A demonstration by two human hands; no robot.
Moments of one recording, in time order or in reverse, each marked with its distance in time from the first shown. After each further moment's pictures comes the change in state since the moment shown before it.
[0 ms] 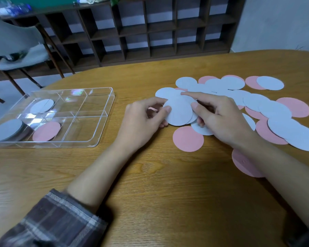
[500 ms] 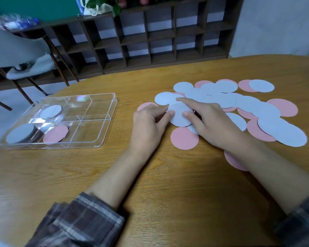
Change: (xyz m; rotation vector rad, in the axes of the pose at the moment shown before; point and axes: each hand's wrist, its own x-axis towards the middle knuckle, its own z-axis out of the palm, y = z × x) left_hand -0.008 -0.005 0.023 0.153 0.162 0.184; right_hand -0.006 -0.006 0.001 -0.261 -0.089 -0.046
